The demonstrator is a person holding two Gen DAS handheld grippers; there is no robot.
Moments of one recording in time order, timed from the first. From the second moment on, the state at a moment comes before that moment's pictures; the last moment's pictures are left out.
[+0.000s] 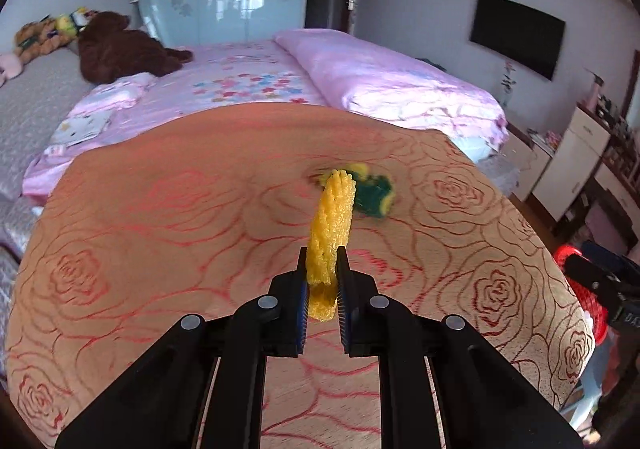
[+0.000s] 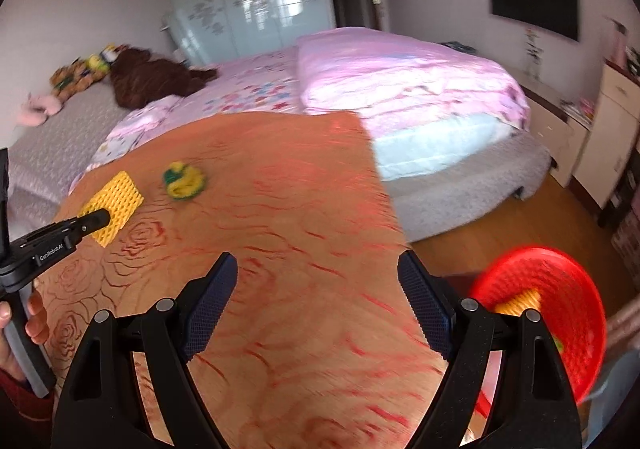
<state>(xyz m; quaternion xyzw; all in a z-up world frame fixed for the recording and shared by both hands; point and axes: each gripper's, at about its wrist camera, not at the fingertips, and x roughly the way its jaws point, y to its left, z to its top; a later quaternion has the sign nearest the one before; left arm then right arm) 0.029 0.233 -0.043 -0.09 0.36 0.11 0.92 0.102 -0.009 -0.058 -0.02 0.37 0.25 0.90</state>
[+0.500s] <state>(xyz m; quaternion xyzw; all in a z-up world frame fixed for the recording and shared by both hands) 0.014 0.249 -0.046 -0.10 0.35 0.14 0.92 0.155 0.127 -0.072 -0.08 0.39 0.35 0.85</state>
